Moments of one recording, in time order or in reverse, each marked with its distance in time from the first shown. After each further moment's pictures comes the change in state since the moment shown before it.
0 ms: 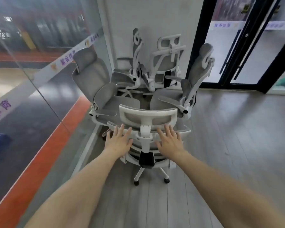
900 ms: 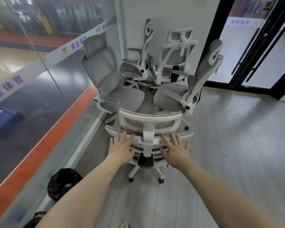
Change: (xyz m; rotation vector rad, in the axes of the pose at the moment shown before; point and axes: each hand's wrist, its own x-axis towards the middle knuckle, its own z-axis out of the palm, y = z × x) left_hand -0.079 0.074 0.058 -0.051 -0.088 -0.090; right_hand -0.080 0.078 0.038 -0.022 -0.103 -0.013
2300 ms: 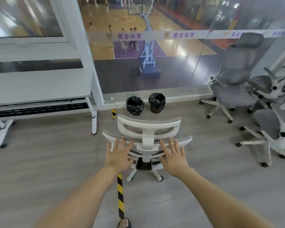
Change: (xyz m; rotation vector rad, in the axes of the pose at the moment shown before) left_hand -0.714 0.504 0.281 -0.308 0.140 -1.060; right_hand -0.570 0.218 0.081 -0.296 -0.269 -1.105
